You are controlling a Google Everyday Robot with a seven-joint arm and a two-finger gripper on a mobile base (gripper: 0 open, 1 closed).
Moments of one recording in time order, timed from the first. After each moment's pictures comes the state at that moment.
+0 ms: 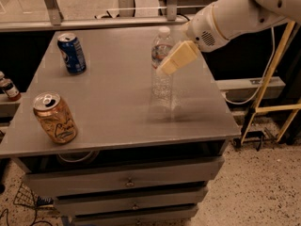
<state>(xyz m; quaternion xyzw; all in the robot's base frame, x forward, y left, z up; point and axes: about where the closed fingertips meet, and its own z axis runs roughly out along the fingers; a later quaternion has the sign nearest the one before) 0.603 -0.055 0.950 -0.53 0.74 0.16 0.38</state>
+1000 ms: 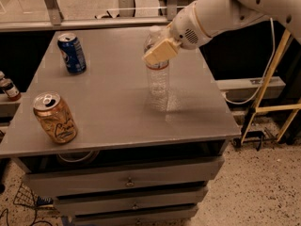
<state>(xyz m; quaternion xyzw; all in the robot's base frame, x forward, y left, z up) 0.604 -0.010 0.953 -0.55 0.72 0.20 0.38</state>
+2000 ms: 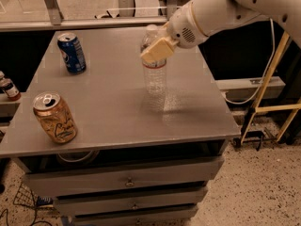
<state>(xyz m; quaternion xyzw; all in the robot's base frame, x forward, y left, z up) 0.605 0.001 0.954 -0.56 0.71 0.20 0.38</state>
